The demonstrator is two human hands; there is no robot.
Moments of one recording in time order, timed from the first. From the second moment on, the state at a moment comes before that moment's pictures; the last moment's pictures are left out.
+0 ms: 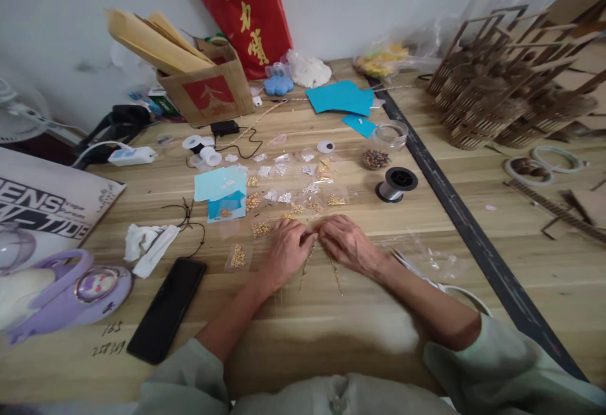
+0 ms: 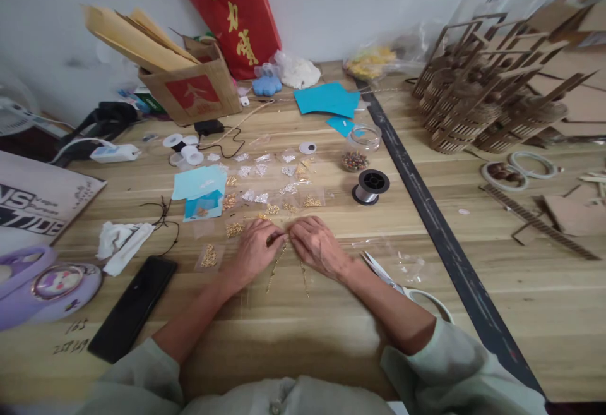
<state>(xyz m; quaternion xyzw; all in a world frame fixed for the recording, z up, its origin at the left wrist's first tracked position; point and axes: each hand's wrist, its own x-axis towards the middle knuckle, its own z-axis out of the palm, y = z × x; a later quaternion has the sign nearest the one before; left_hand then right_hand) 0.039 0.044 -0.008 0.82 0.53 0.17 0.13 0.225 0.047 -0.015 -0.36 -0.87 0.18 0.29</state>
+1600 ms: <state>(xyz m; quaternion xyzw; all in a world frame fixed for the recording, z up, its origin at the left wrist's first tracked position) 0.044 0.043 -0.009 0.79 0.56 0.18 0.18 0.222 0.052 -0.018 -0.36 -0.86 0.18 0.31</state>
